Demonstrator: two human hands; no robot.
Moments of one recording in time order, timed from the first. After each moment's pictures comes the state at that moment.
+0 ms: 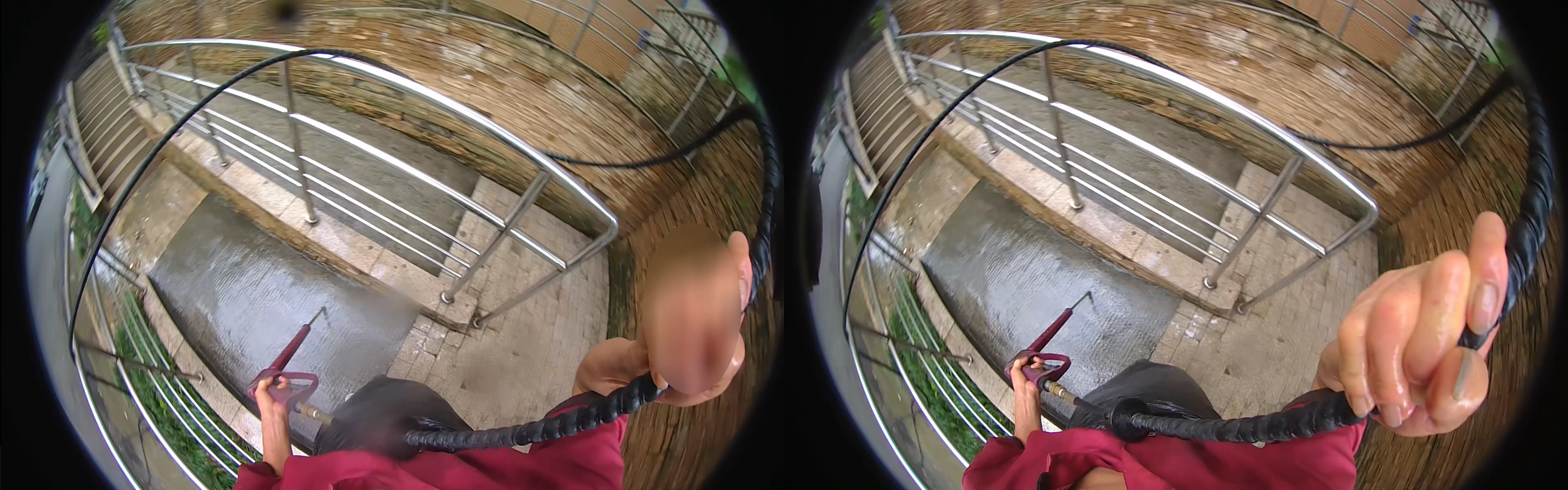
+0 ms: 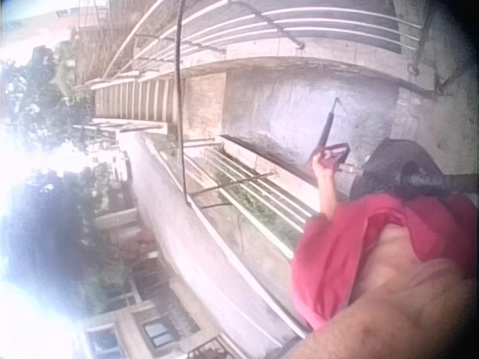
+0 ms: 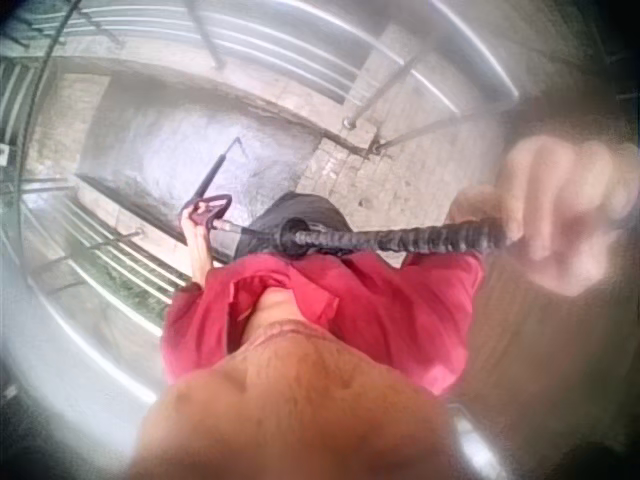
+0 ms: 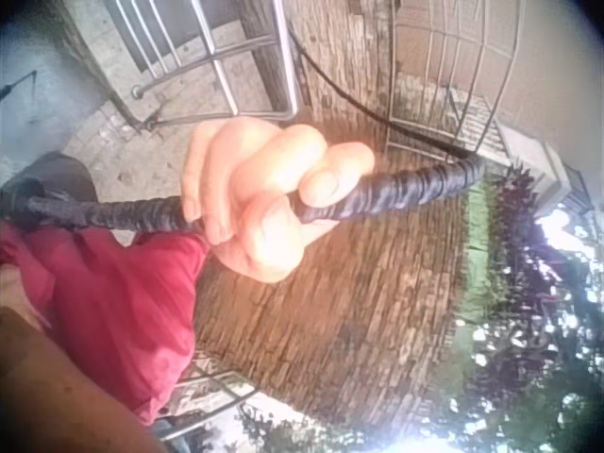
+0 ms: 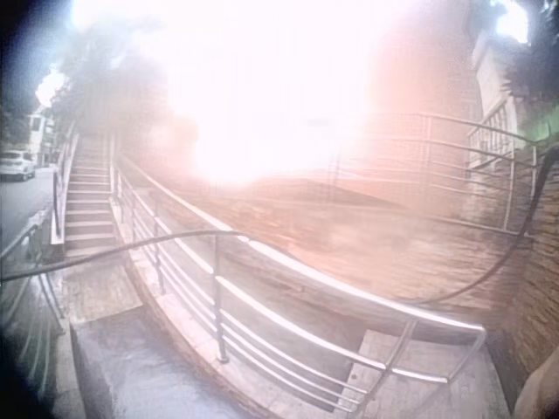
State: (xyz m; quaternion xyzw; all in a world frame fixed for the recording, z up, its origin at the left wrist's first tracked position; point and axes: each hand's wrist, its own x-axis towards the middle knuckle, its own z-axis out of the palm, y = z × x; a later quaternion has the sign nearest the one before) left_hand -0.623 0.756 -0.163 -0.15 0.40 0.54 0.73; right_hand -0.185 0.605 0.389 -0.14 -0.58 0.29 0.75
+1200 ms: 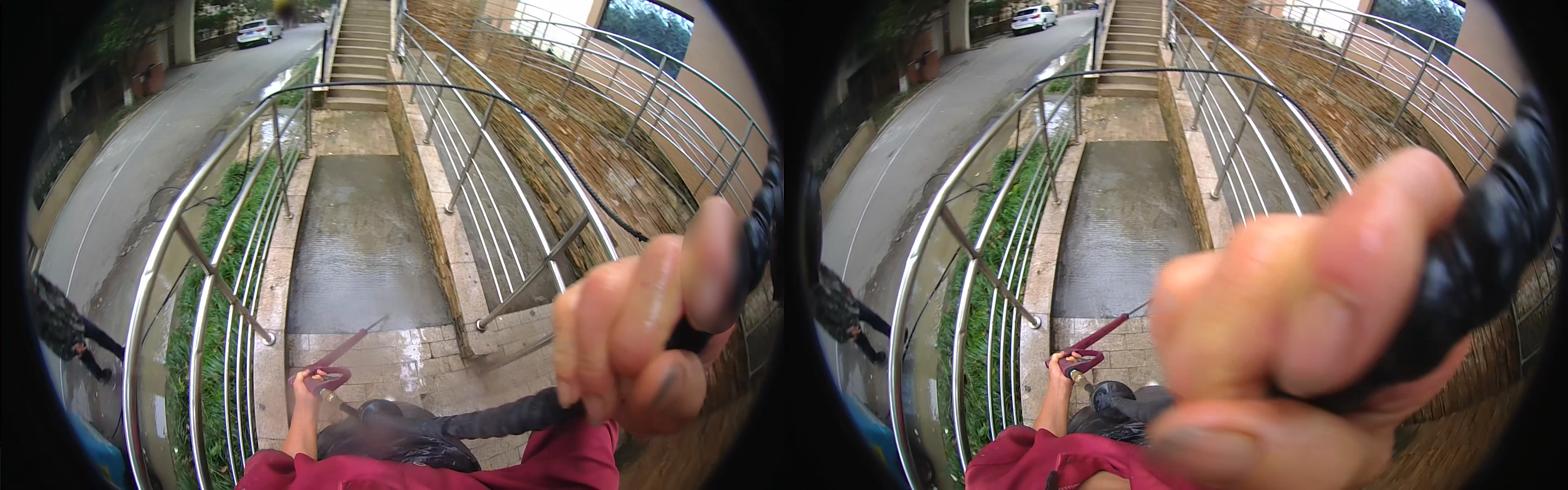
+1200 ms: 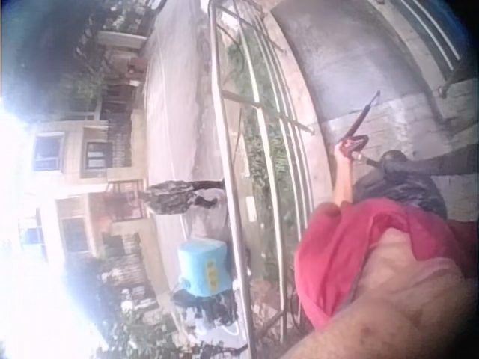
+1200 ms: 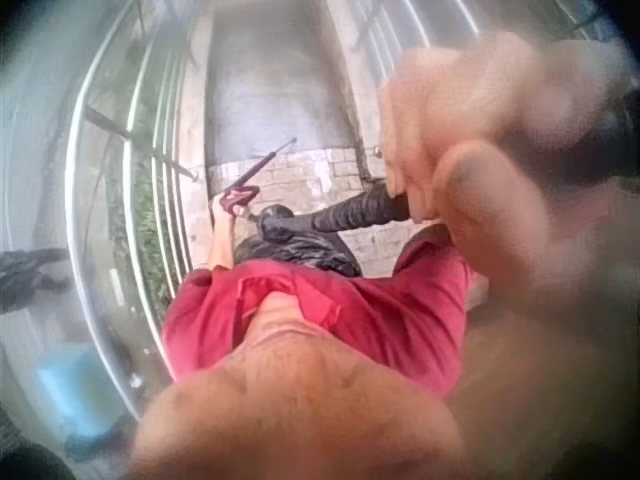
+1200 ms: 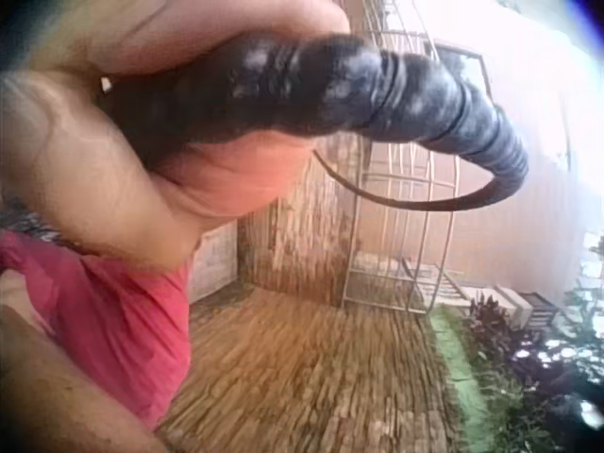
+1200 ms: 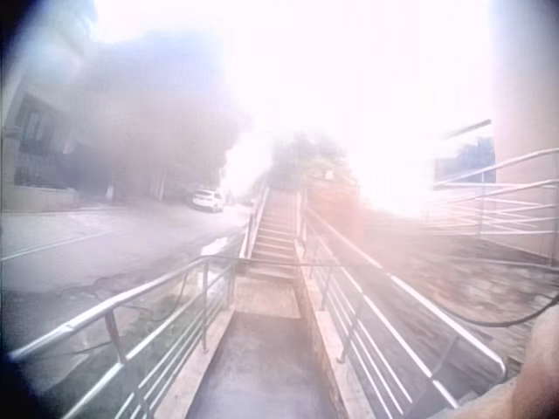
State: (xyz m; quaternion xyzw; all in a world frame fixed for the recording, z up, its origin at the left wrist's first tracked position) left_hand -0.339 0.076 -0.215 -0.28 0.23 0.79 0.50; right_hand -0.044 0.173 0.440 0.04 -0.73 0.51 0.45
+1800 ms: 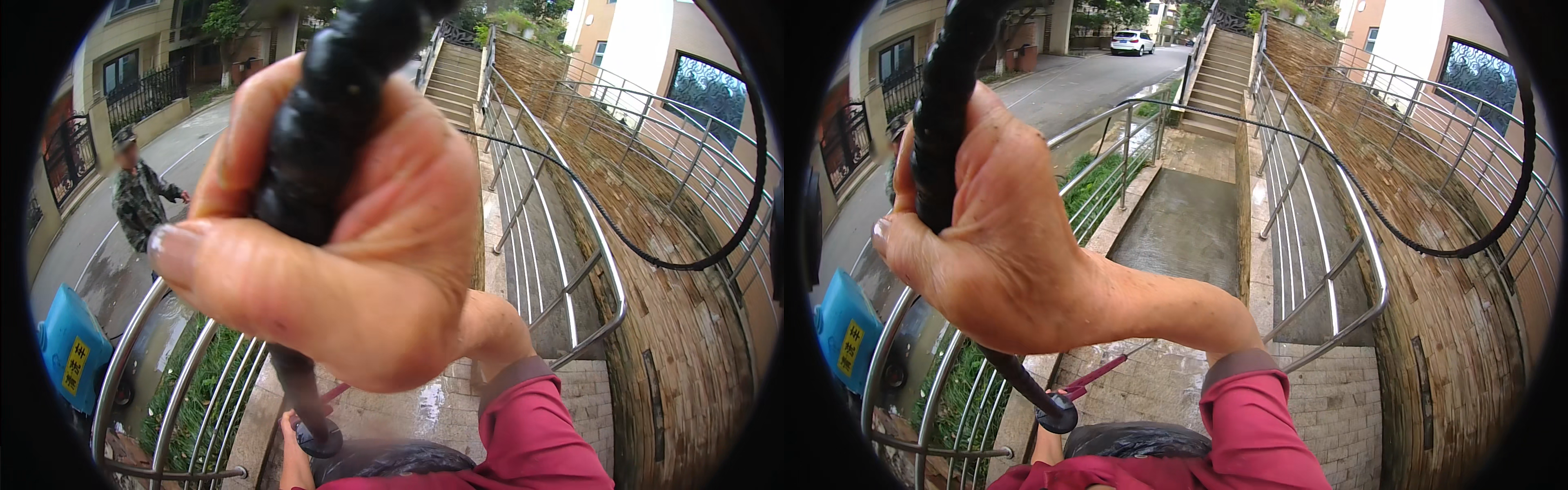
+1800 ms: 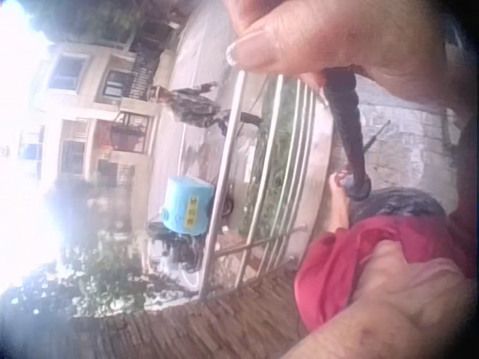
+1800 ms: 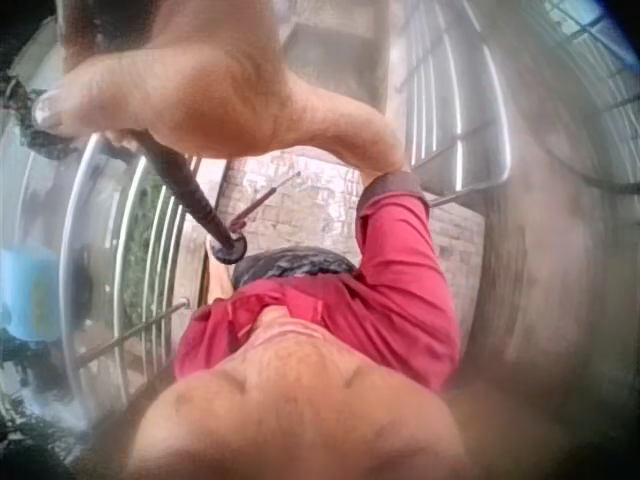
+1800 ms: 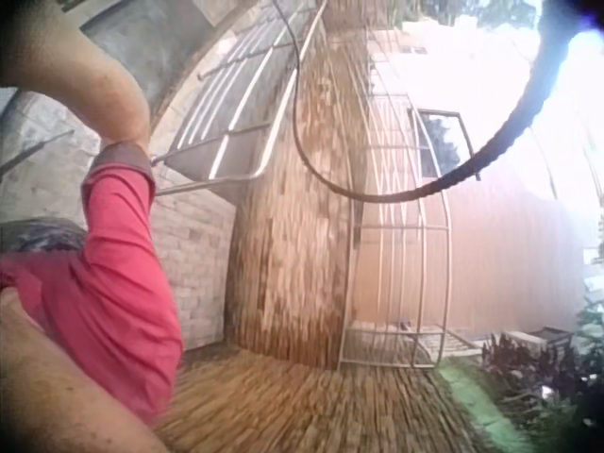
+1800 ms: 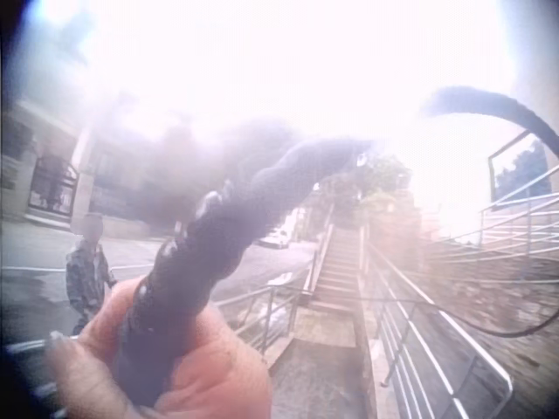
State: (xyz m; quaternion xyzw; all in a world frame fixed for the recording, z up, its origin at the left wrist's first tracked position) left_hand -0.088 -0.217 -0.257 -0.24 0.23 0.87 0.36; right_hand -0.032 -0.005 0.478 0.43 -0.54 0.61 0.39
